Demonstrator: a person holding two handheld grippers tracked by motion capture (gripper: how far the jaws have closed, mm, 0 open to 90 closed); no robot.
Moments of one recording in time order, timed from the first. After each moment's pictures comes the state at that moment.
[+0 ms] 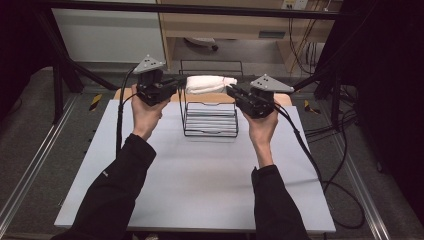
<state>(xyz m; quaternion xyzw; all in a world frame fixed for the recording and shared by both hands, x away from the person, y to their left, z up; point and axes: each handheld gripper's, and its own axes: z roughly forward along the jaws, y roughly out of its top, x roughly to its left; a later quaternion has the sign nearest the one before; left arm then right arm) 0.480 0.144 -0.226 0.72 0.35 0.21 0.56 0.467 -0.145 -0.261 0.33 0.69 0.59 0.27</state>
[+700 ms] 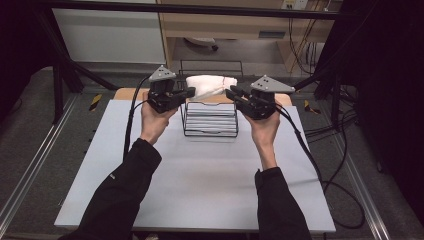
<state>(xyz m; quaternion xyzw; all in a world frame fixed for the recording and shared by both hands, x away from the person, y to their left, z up) 0.482 0.131 -0.251 0.75 0.34 0.19 0.54 0.463 -0.149 -0.258 0.31 0.70 0.58 0.26</state>
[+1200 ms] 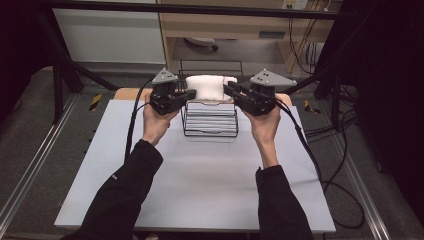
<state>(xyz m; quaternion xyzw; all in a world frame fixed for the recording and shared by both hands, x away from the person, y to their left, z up) 0.485 0.126 -0.261 0.75 0.34 0.19 0.53 0.460 -0.142 -0.241 0.30 0.71 0.58 0.25</state>
